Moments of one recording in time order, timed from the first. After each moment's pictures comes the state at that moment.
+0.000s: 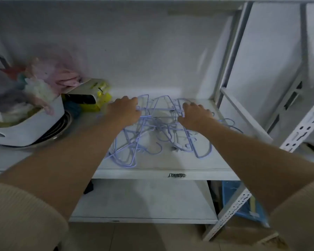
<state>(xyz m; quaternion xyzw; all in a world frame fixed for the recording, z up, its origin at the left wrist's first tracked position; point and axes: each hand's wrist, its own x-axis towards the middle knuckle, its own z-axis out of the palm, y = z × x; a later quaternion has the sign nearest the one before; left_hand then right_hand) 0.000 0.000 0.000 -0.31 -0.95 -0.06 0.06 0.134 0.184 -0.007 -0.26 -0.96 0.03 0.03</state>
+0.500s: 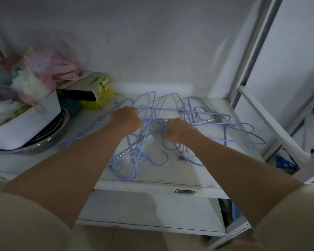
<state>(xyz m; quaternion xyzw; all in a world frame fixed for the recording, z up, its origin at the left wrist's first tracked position) -0.049 0.023 -0.047 -0.27 -0.96 -0.04 -0.01 0.059 0.166 -0.060 -0.17 -0.98 0.09 -0.06</state>
